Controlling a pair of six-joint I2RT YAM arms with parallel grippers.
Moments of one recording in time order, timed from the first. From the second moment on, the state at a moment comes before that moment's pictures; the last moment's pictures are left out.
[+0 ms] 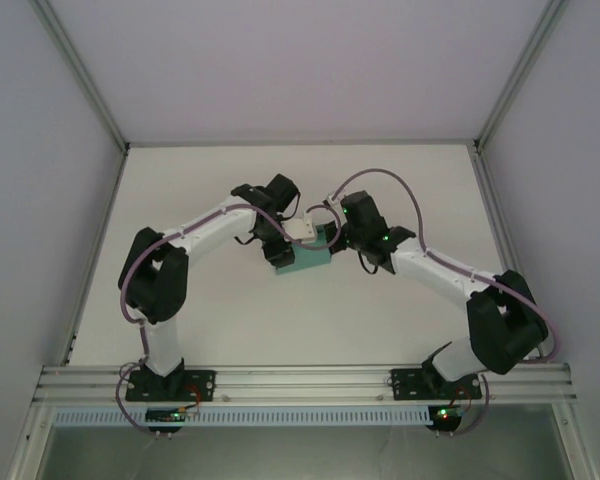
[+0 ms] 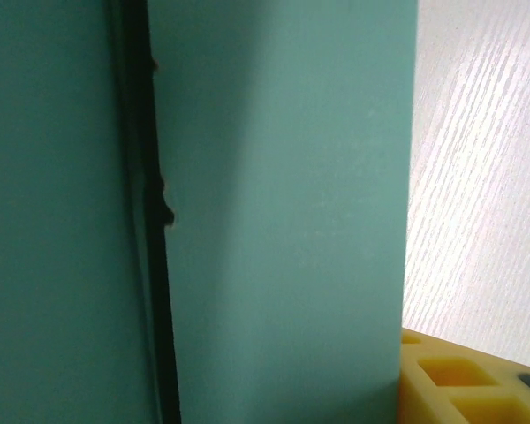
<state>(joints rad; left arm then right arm) -0.67 1.87 1.50 -0.95 0.15 0.66 0.61 1.45 0.92 -0.13 0.01 0.11</state>
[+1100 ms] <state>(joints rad) -0.67 1.86 1.50 -0.89 0.15 0.60 0.63 1.45 0.78 0.10 0.14 0.19</state>
